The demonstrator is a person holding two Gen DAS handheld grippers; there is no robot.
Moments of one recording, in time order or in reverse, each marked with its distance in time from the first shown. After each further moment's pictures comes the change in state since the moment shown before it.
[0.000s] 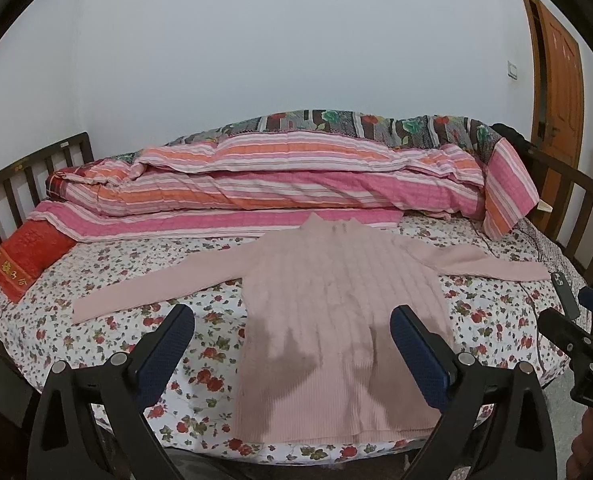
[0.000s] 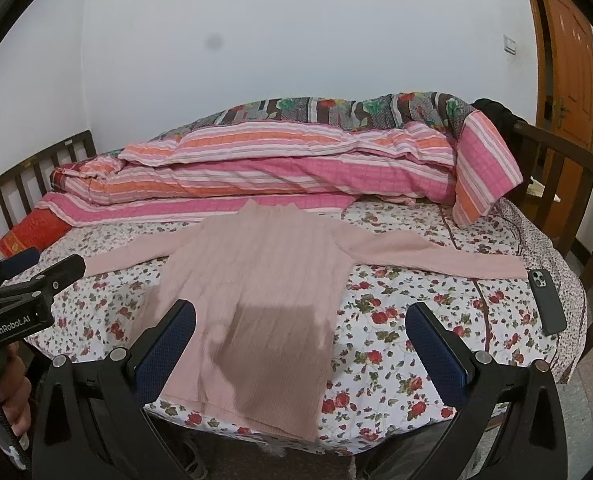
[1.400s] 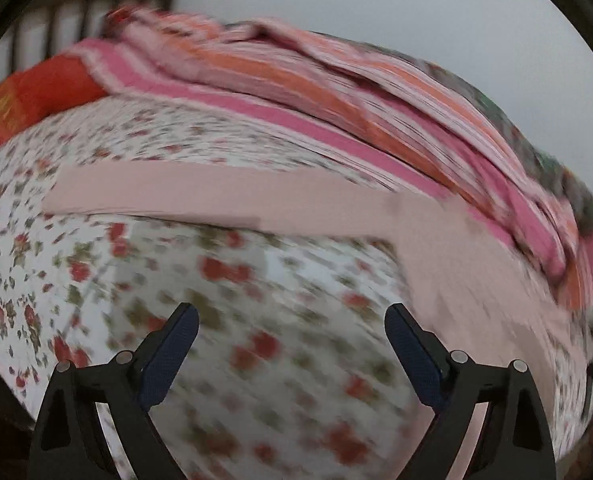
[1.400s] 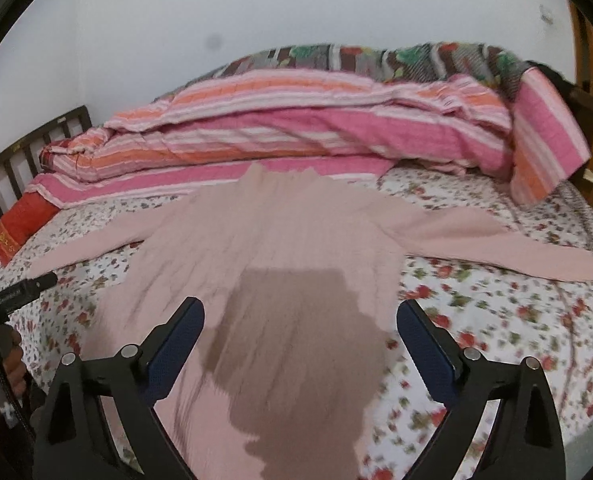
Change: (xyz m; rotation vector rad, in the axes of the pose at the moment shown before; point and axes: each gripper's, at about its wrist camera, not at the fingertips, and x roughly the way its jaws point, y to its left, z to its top) left arm 0.200 0.214 -0.075 -0.460 0.187 0.047; right arm 0.190 0.012 0.003 -0.006 0.146 0.085
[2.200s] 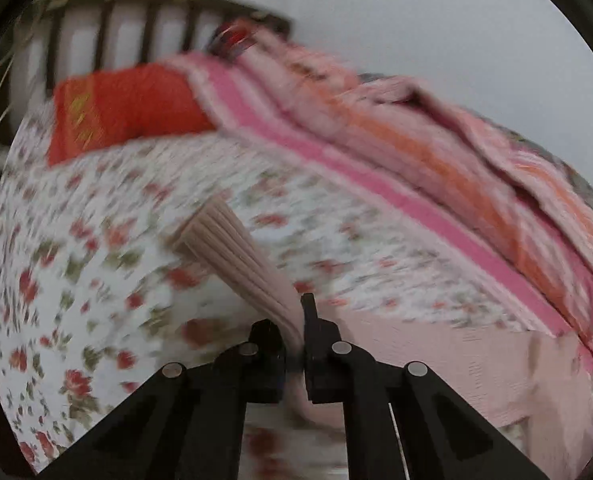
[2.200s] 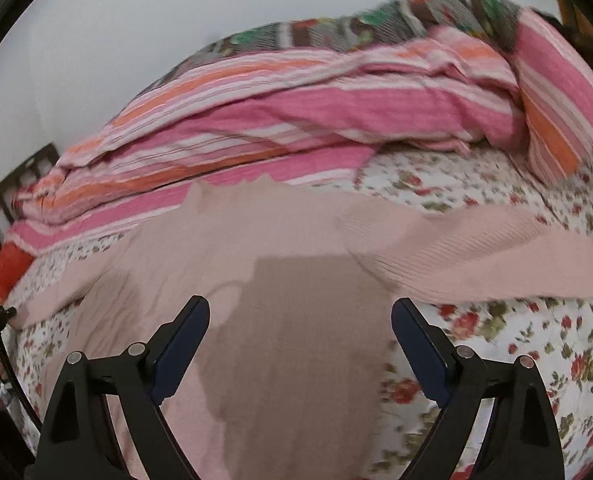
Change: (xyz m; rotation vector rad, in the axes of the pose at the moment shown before) left arm 0.049 0.074 0.101 -0.146 -0.198 0.266; right arm 0.090 -0.086 0.034 0.185 -0.014 -0.001
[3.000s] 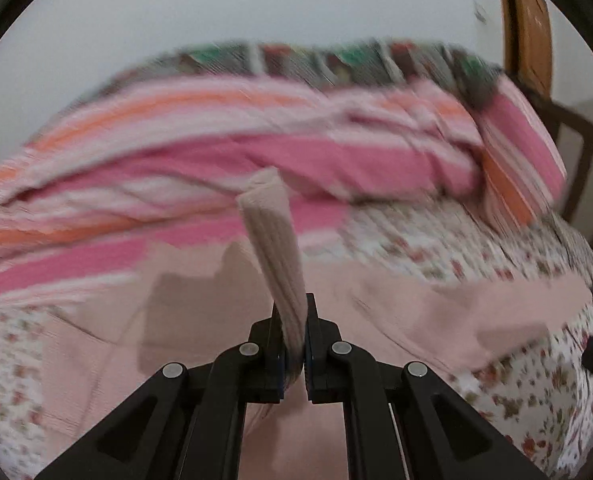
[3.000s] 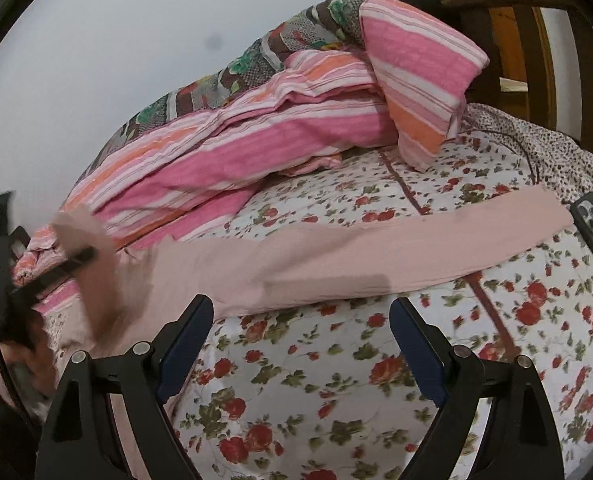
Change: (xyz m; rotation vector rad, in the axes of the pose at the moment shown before) left arm -0.108 -0.462 -0.195 0.743 0.122 -0.570; right arm -0.079 -0.135 -0.003 0.181 -0.126 -0.100
